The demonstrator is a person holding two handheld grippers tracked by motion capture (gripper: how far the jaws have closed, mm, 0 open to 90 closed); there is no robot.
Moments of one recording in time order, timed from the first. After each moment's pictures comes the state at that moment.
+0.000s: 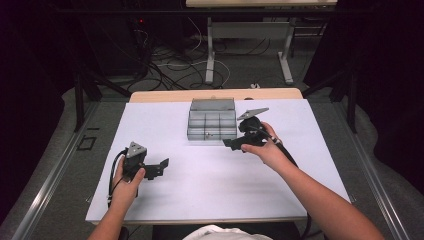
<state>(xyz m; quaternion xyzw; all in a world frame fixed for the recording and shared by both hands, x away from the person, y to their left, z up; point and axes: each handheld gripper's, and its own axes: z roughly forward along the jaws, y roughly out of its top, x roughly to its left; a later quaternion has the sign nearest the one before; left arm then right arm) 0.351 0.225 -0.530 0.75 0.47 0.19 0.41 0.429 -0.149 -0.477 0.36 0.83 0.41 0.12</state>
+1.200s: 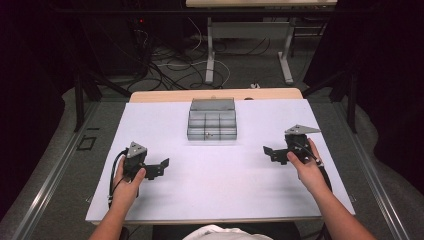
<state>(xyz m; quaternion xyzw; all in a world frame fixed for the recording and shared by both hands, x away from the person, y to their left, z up) 0.351 0.223 -0.530 0.75 0.48 0.19 0.42 0.385 -0.268 -0.507 0.46 0.75 0.43 0.20</state>
